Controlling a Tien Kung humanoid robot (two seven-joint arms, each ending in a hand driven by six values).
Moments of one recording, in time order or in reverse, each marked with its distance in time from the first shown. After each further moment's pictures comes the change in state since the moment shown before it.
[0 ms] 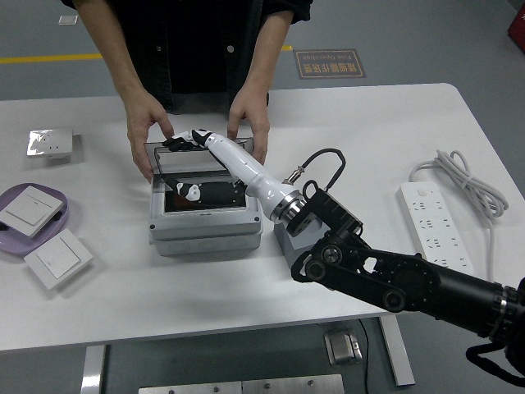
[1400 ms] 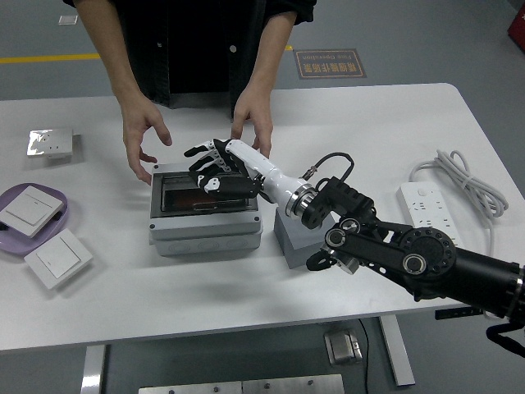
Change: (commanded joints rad) left arm -0.005 0.000 0.003 0.002 0.003 -0.001 0.000; right arm 0.055 -0.070 -0.105 -0.025 0.378 0.134 -0.031
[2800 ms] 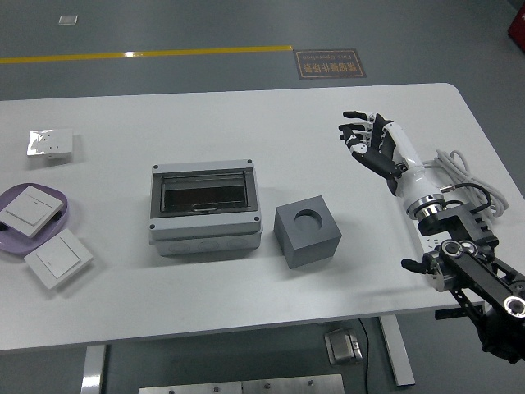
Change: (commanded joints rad) left arm 0.062 0.013 -0.033 -0.001 -0.013 0.000 0.007; right arm -0.539 -0.124 0.692 0.106 -0.163 0.012 0.093
